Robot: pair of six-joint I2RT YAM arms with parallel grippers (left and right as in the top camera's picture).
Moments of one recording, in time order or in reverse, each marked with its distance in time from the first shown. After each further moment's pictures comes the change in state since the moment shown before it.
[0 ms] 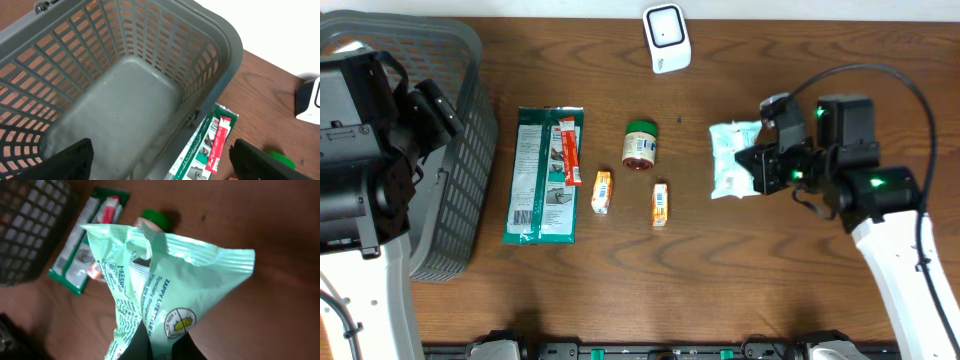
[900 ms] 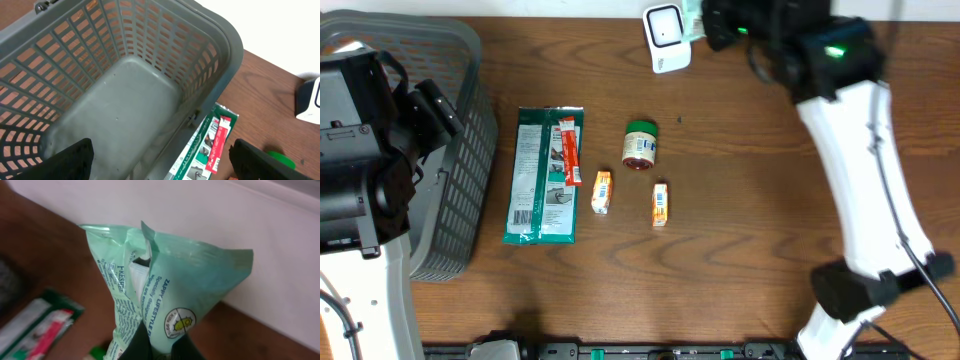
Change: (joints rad) left arm 0.000 0.000 0.000 0.000 0.000 0.000; right arm 0.235 0.644 1.087 -0.059 0.452 -0.150
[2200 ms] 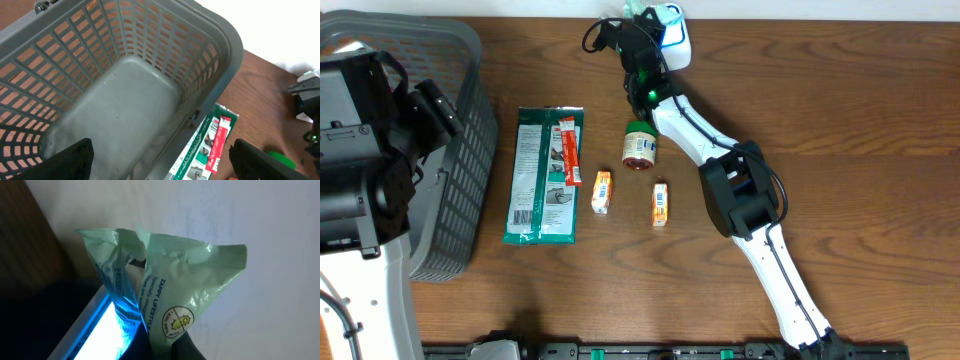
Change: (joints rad) left arm 0.000 0.000 0.000 0.000 0.000 0.000; right arm 0.140 0.826 0.000 1.154 0.668 -1.091
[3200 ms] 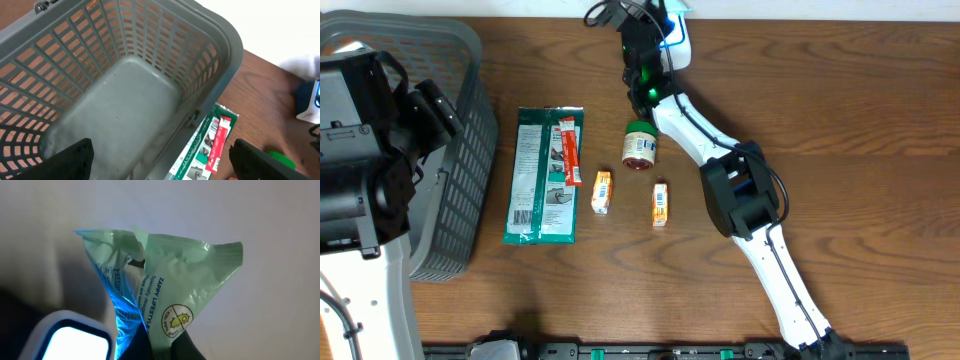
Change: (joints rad) left arm 0.000 0.000 0.000 0.000 0.000 0.000; right arm 0.001 -0.001 0.016 0.179 0.052 0.195
